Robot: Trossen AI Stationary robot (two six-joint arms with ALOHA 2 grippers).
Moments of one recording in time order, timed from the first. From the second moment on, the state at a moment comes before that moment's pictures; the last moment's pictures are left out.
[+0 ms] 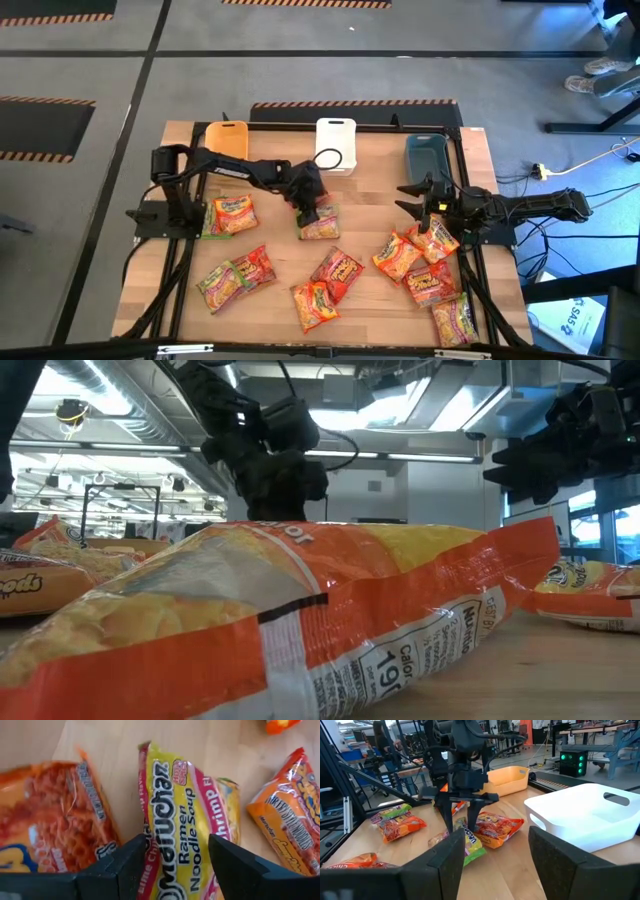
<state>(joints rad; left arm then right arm) 0.21 1.80 1.05 -0.21 0.33 -0.19 0.06 0.23 0.01 0.18 0.27 0.18</state>
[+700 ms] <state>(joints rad) 0.13 1.79 1.05 -0.19 0.19 0.03 0.06 0.23 0.01 0.18 0.28 0.25</state>
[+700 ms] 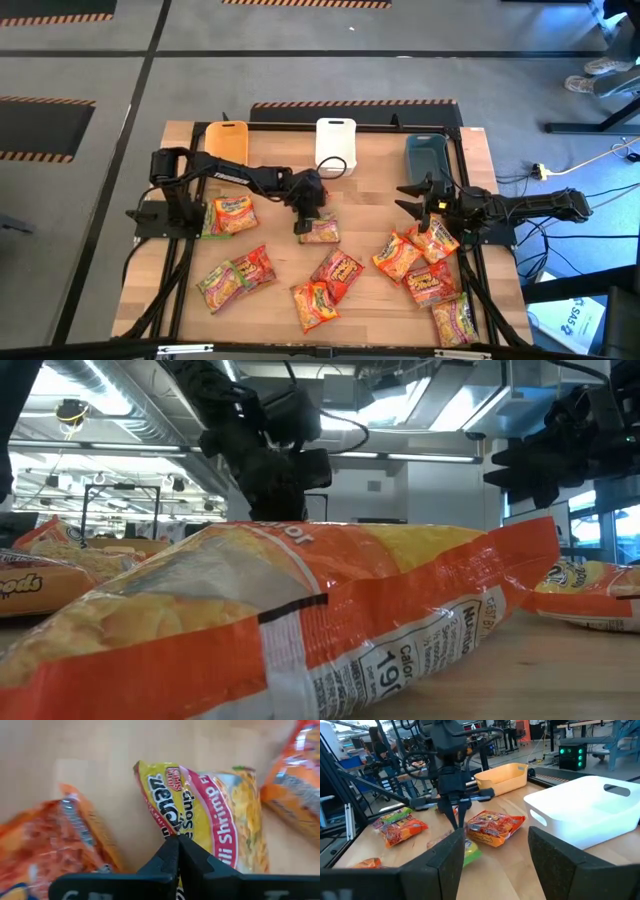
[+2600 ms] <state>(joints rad) 0.01 1.61 1.05 0.04 -0.09 0.10 0.04 1.74 0.49 1.03 0.06 0.12</state>
